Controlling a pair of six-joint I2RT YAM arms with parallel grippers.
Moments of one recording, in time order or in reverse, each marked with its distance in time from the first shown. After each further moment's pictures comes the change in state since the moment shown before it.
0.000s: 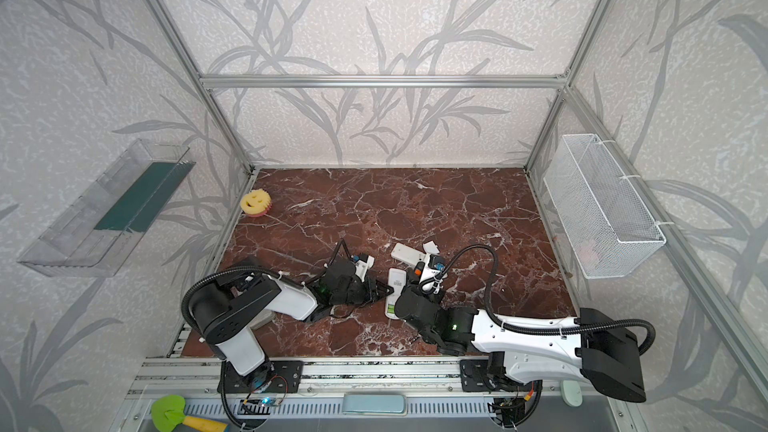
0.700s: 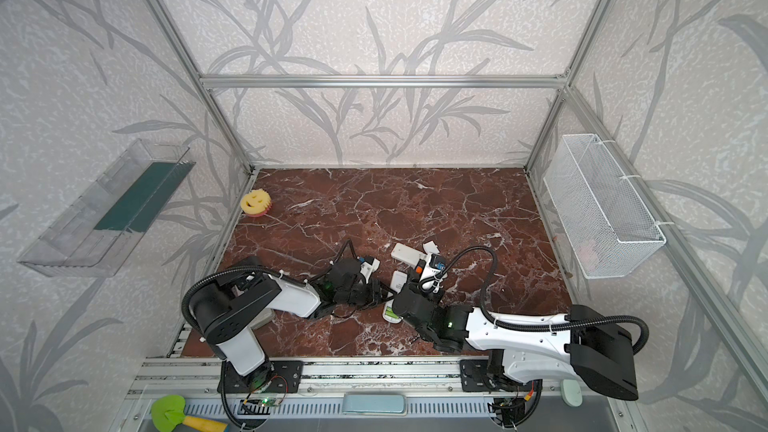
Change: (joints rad) left arm -0.011 0.011 0.072 -0.133 0.090 0.029; right arm -0.016 0.050 -0.007 0.031 0.010 0.032
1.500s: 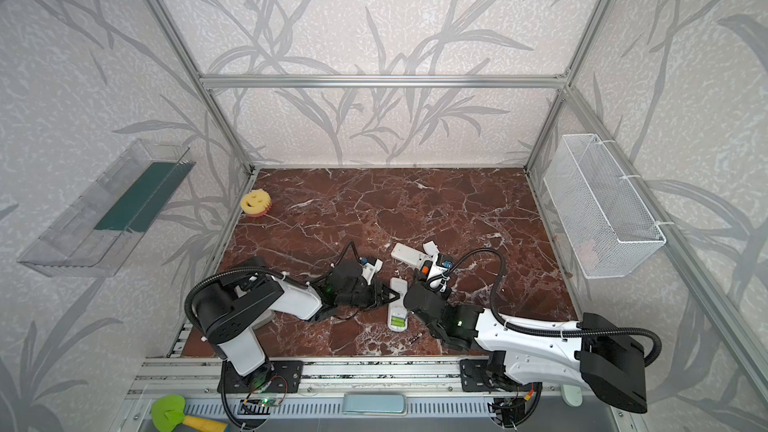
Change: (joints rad) left arm -0.018 -0.016 -0.041 0.093 -0.080 -0.021; right arm -0.092 -0.060 -0.059 0.036 -0.124 -0.046
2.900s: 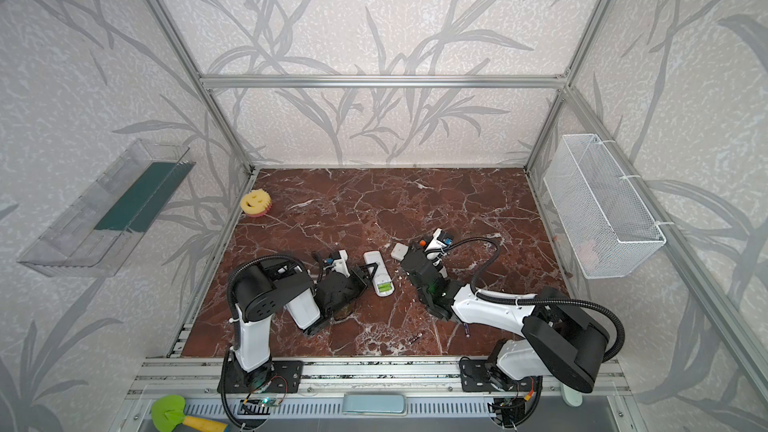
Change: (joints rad) left arm 0.024 0.238 -0.130 0.634 -0.598 -0.195; right arm -0.233 0.275 0.103 0.346 -0.129 0.079
